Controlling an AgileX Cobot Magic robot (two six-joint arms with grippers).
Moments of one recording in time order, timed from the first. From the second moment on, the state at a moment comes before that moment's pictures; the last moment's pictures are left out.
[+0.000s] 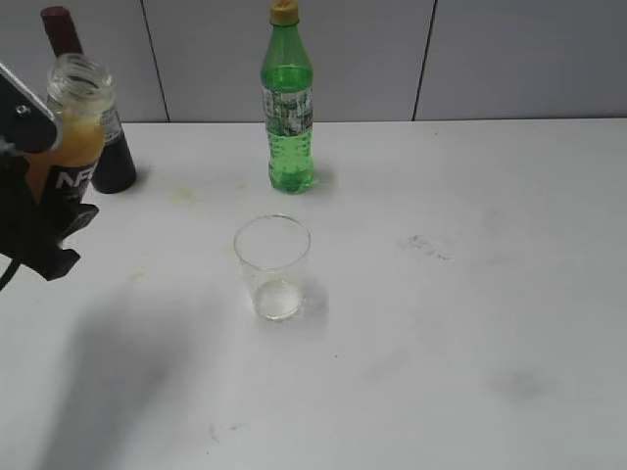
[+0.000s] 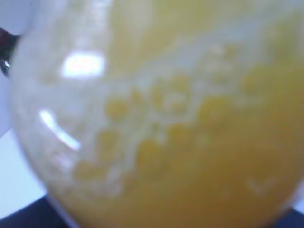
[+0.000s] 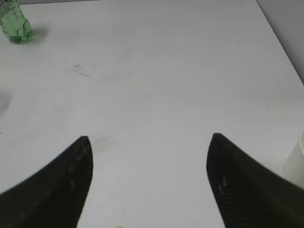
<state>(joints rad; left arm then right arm) -0.46 1.26 -0.57 -1.73 -0.17 2.23 0.09 -0.01 -0.50 -0.02 1.04 0.00</state>
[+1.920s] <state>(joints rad) -0.79 1.72 -0.84 -1.71 -0.83 2.43 0.09 -0.01 -0.50 -0.02 1.04 0.00</state>
